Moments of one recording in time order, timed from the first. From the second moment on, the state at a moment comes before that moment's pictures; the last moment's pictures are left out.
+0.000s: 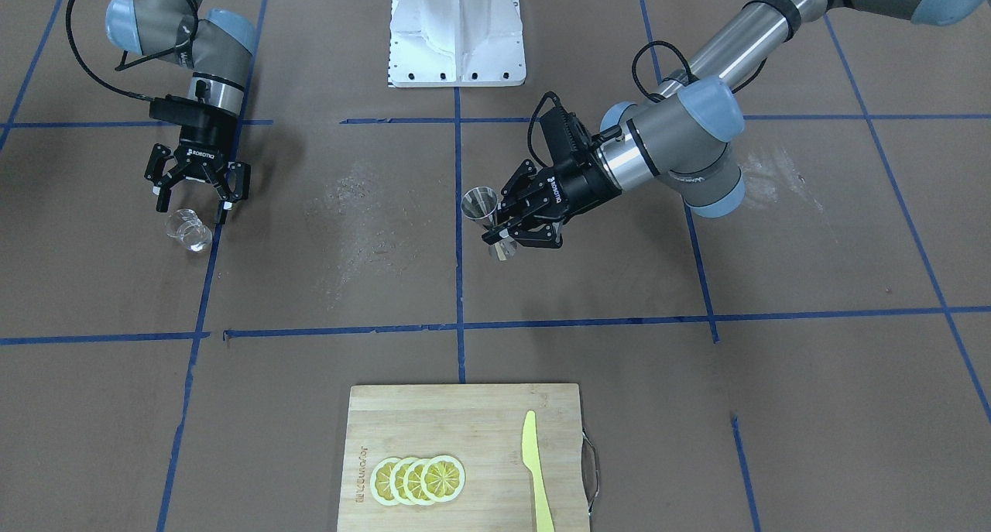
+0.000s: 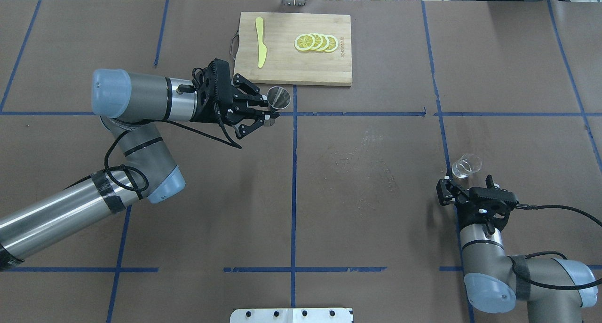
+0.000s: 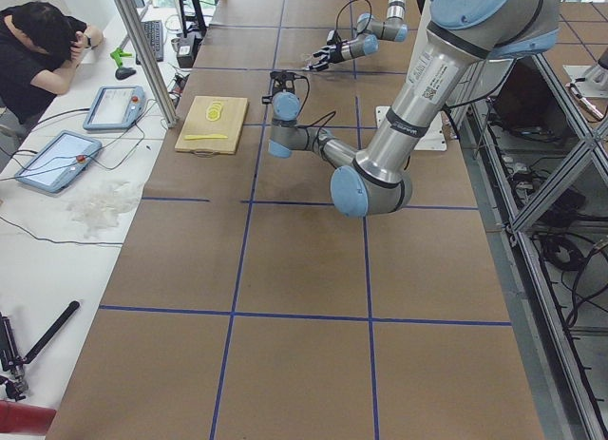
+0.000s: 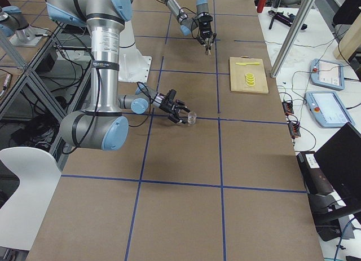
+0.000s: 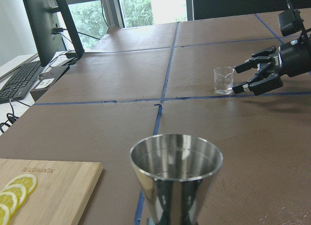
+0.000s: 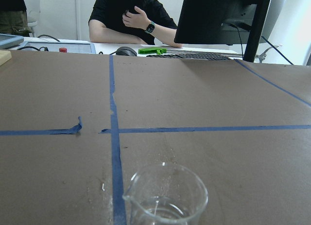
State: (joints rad) left arm -0.68 -2.21 -1.28 -3.04 -2.02 -0.09; right arm 0.14 -1.66 1.81 -1.29 0.56 1.81
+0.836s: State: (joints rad) left arm -0.68 -2.21 -1.28 -3.04 -2.02 -0.09; right arm 0.18 -1.64 1.78 -1.29 0.57 1.80
